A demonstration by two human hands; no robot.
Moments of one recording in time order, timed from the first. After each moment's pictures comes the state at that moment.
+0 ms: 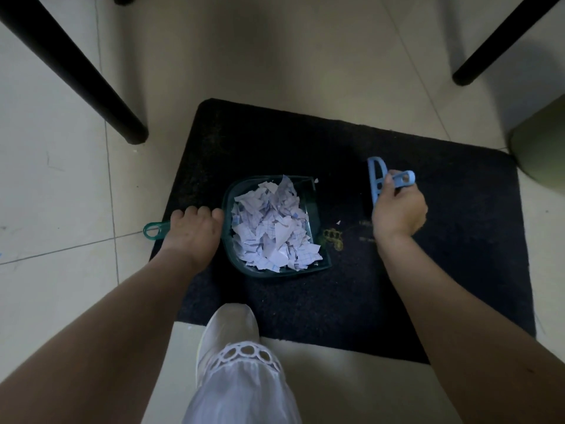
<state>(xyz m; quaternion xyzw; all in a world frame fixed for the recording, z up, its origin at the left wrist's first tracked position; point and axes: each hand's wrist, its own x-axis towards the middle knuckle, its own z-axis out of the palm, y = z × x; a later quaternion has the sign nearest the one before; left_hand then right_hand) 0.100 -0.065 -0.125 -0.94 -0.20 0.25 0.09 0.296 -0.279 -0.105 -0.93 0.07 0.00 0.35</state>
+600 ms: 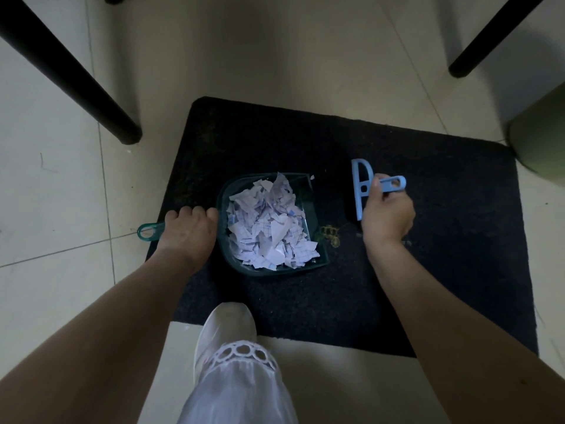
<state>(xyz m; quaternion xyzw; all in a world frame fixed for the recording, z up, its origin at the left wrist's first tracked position) 0.101 -0.069 -0.126 -0.94 -0.21 0.25 0.10 0.281 -0.282 -0.112 -0.90 0.09 0.04 0.43</state>
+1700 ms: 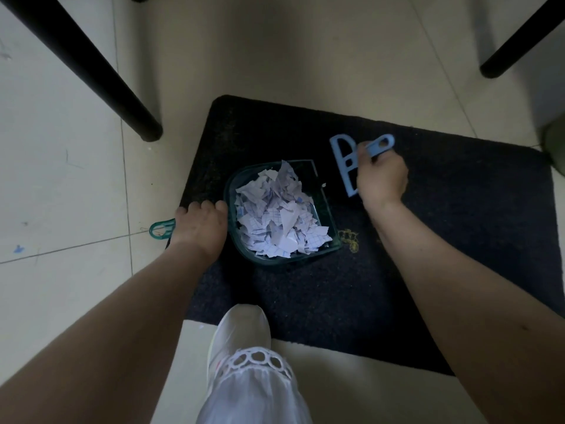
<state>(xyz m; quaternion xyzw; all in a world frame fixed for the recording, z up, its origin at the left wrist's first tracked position) 0.102 -0.057 -0.129 -0.93 -0.26 0.25 0.09 0.318 -0.223 -0.111 -0.91 -0.02 0.11 0.40</state>
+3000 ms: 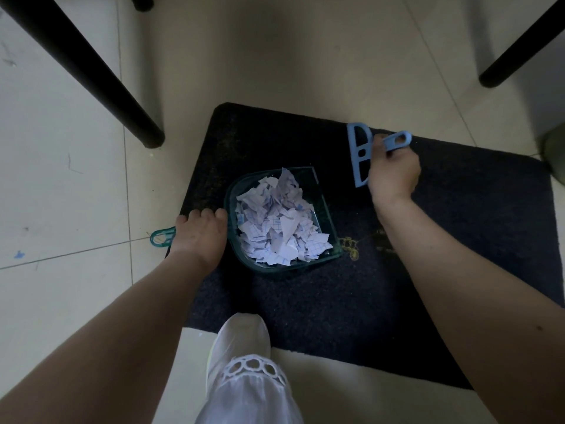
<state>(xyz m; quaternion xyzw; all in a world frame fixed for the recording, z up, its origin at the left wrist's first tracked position) 0.102 -0.054 -0.130 -0.93 -0.27 0.26 0.07 0.336 -0.218 -0.100 -0.88 0.02 0.07 0.48</state>
